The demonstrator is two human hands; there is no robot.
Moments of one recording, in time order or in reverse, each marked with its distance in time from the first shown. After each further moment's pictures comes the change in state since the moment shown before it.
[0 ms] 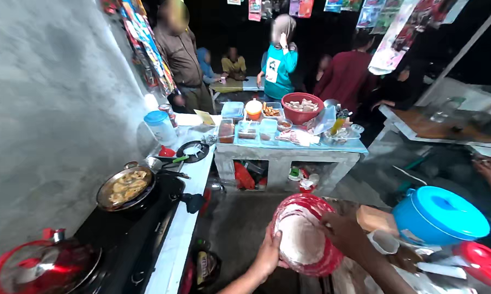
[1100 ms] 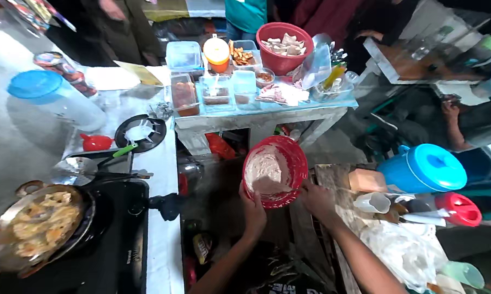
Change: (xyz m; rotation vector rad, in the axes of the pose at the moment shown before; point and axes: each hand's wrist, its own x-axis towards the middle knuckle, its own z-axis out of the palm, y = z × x) left_hand 0.166 0.042 -0.084 0.009 0.360 0.252; right_hand 0.177 -0.064 0.042 0.033 -0.192 0.636
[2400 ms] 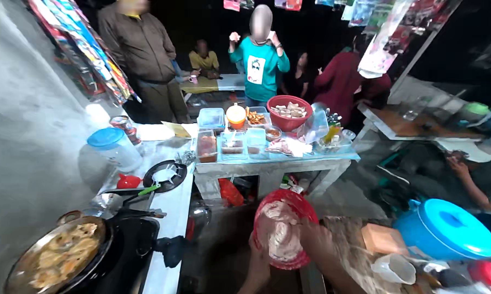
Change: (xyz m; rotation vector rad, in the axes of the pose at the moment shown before) left_hand -0.011 0.000 -0.015 0.010 -0.229 -0.130; right_hand -0.001 -0.026 -0.014 -0.077 0.132 -0.107
